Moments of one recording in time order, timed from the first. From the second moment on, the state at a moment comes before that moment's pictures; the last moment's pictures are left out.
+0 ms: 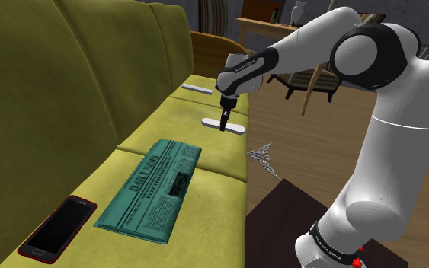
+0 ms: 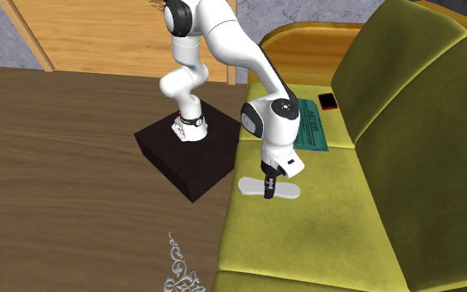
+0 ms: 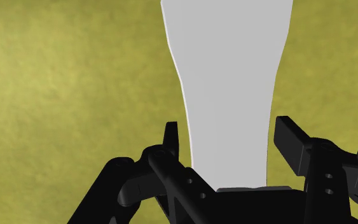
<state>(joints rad) 0.04 0.26 -0.25 -2.01 0.06 2.27 -0.81</state>
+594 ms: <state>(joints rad) 0.05 0.22 -0.25 -1.99 0.05 2.22 -0.81</state>
